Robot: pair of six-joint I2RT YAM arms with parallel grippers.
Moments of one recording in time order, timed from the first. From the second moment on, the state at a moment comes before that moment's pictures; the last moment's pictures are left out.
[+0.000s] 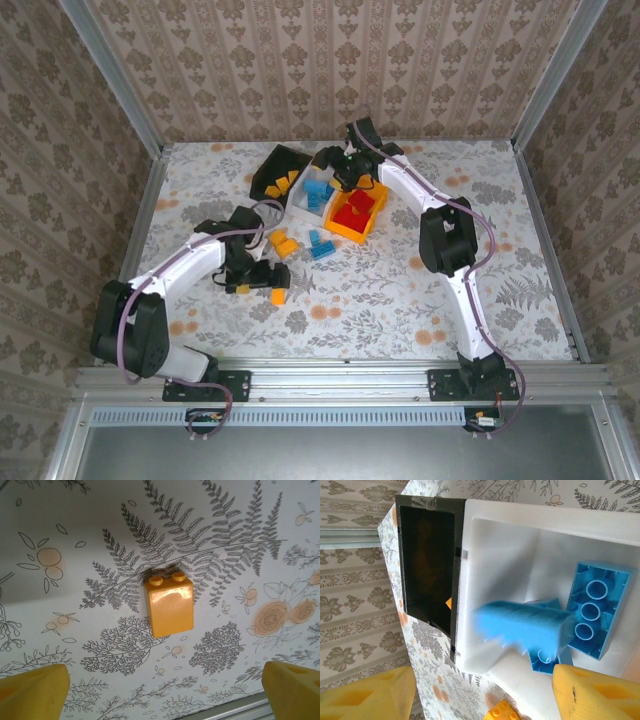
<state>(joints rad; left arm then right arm) -0.44 1.43 0.94 -0.98 0.28 -0.34 0.38 2.40 2.19 -0.59 -0.46 0.97</state>
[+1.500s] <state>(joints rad) -0.55 1.74 1.13 -0.98 0.19 -0.31 0.37 1.90 1.47 -0.57 -0.46 0.81</state>
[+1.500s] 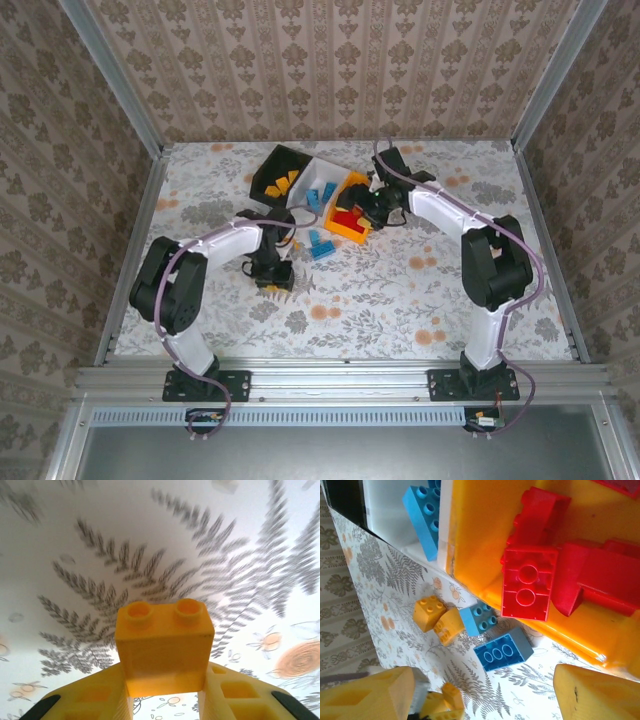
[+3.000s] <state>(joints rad) -0.16 2.47 2.37 -1.00 0.55 -0.46 0.54 1.13 0.96 -0.74 -0.03 0.90</state>
